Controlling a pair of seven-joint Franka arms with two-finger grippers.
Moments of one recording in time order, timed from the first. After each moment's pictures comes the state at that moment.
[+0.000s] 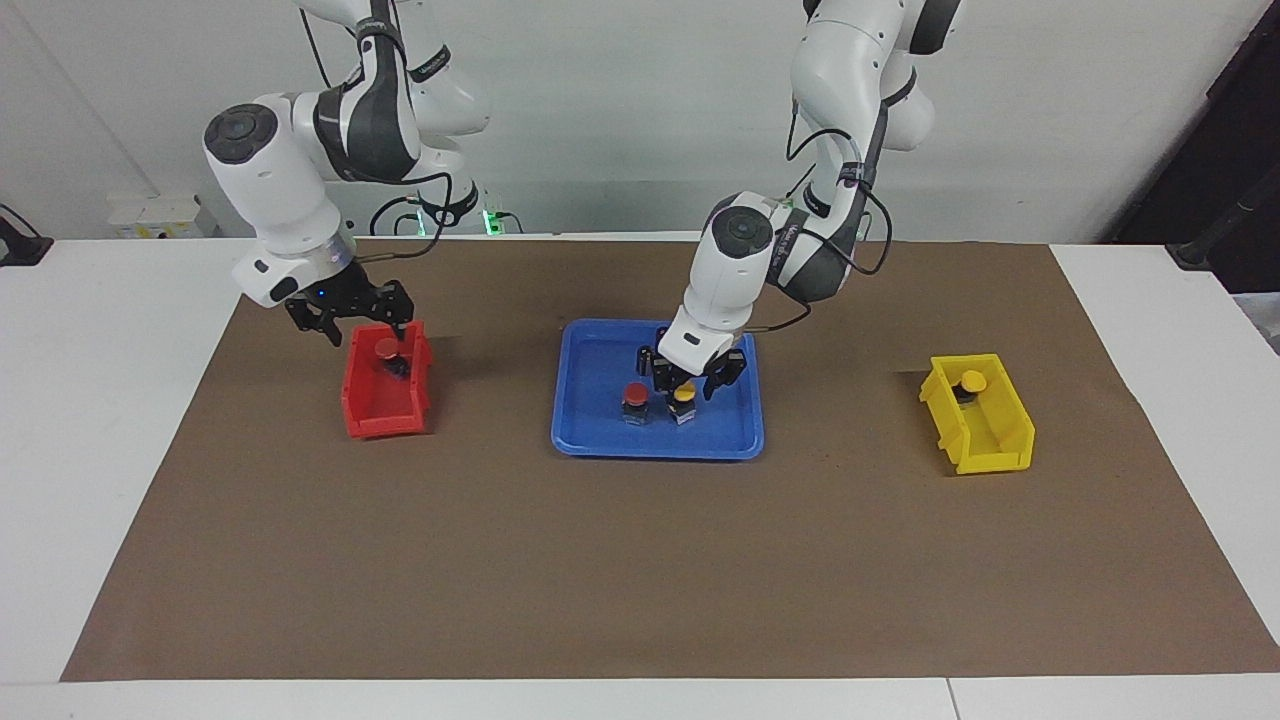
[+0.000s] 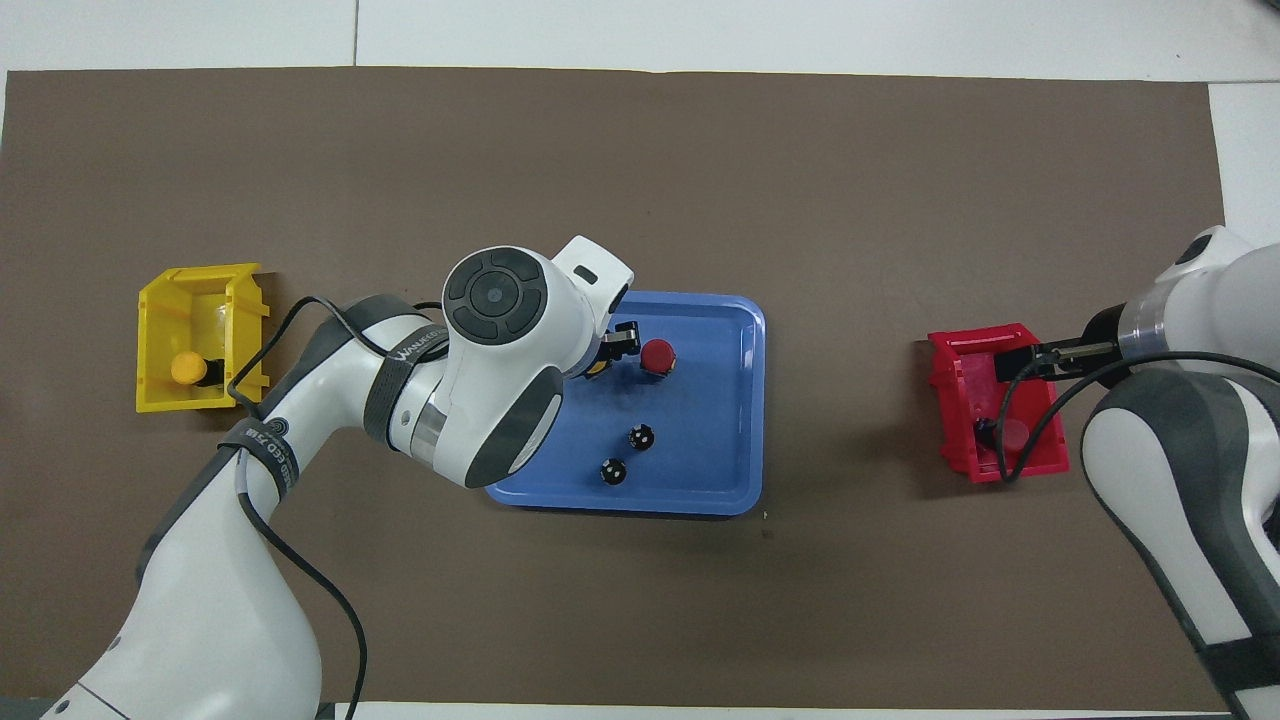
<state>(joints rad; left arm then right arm) -0.64 0.32 -0.04 -1.80 -0.09 2.15 -0.67 -0.08 -0.11 0.03 -2.19 0.03 2.06 -0.13</state>
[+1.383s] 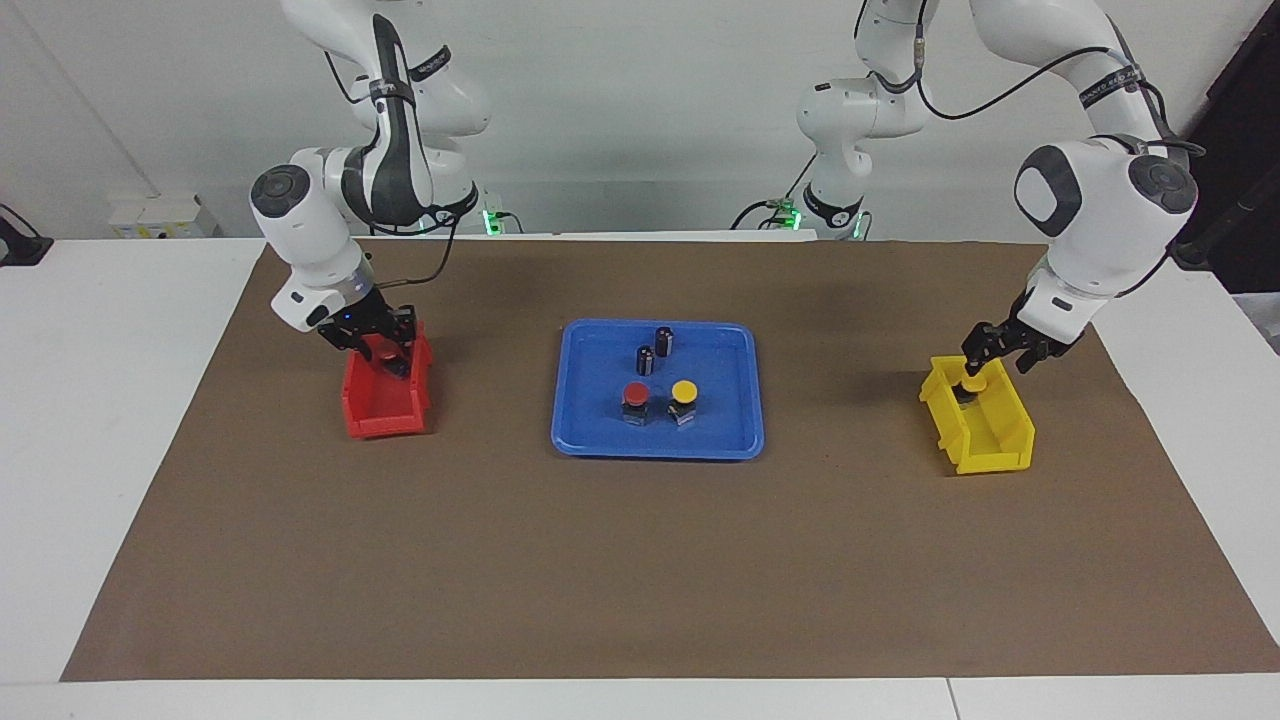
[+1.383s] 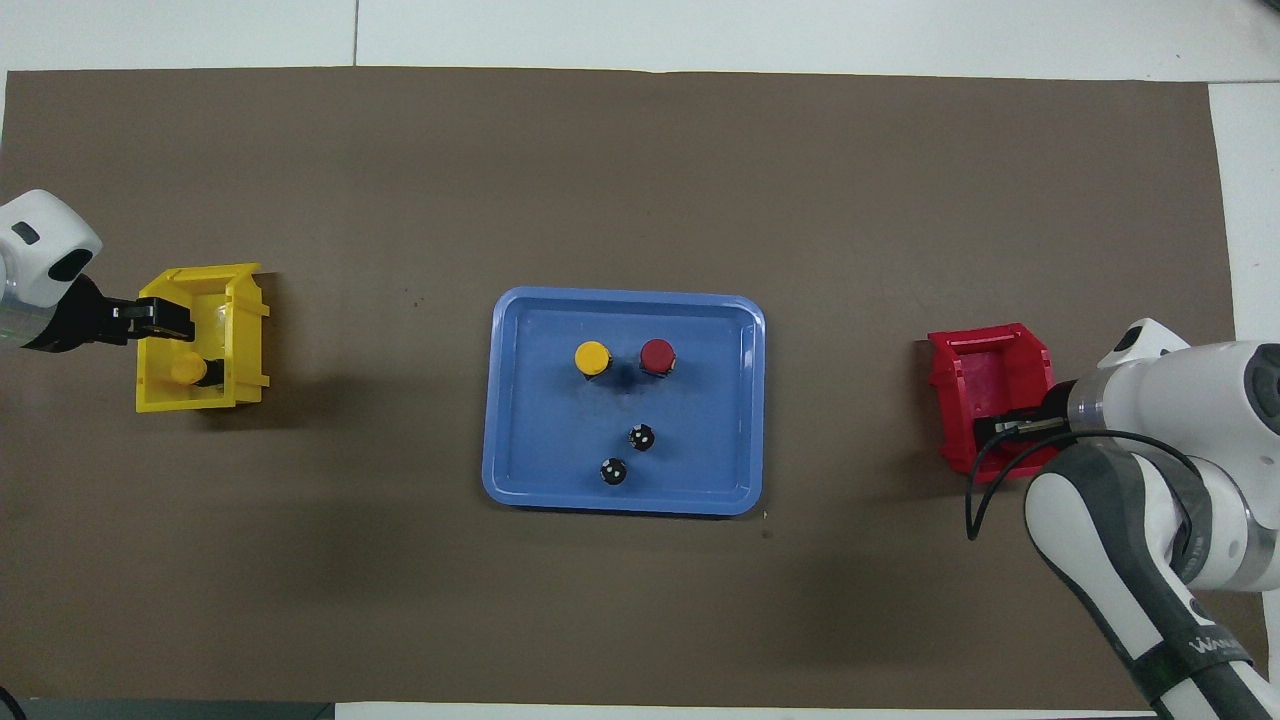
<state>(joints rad) -0.01 0.03 0.07 -2.02 -0.01 2.05 0.11 -0.09 -0.13 0.03 -2.45 0.05 2.29 -0.19</state>
